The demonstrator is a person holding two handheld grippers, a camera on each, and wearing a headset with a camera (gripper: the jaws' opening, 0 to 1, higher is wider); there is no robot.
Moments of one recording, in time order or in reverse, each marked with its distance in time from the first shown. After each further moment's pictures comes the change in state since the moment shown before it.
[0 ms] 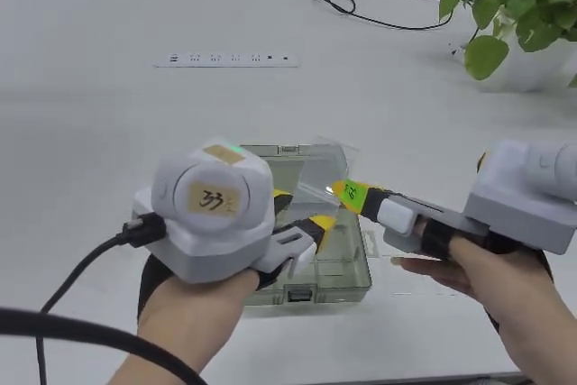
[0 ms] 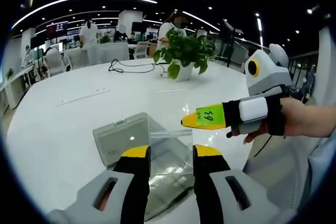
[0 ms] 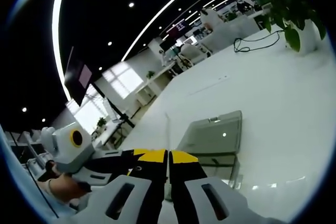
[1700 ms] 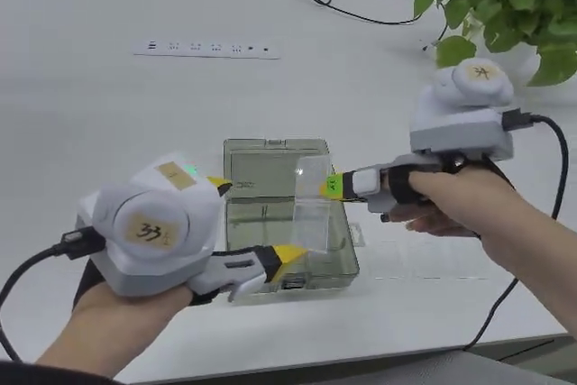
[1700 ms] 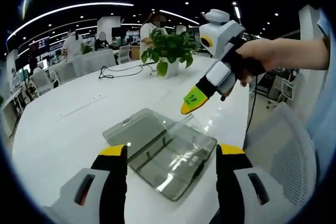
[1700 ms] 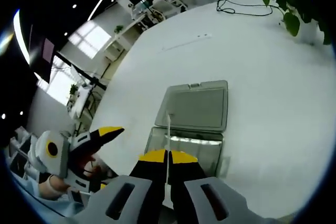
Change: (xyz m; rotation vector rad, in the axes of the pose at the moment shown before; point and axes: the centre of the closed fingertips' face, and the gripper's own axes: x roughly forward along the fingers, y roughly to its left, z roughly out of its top) left arm -0.039 0.026 -0.018 0.170 0.016 -0.111; right arm 0.012 -0.017 -0.018 0.069 0.478 -0.270
